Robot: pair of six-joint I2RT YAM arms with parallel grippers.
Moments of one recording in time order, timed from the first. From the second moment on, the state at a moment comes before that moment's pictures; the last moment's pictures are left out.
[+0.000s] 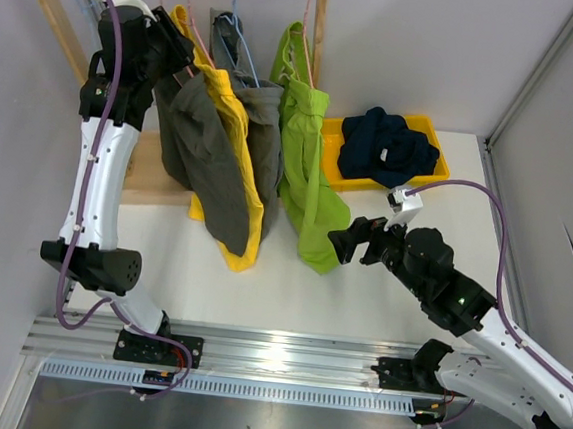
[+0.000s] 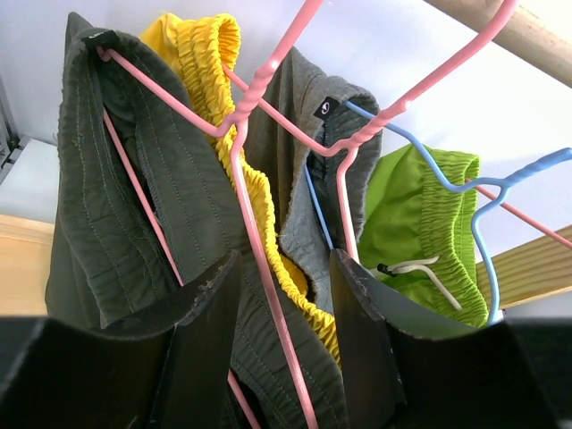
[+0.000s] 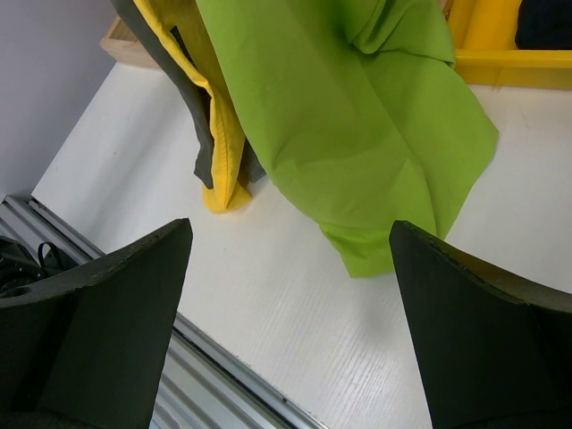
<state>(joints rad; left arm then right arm) -0.09 1.65 2.15 -0.67 -0.10 -0.47 0.85 0.77 0.82 -0.27 0.20 0.41</state>
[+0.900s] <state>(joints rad) -0.09 1.75 2.23 -0.76 -0.14 -0.47 0.79 0.77 0.80 -0.28 0.17 0.41</state>
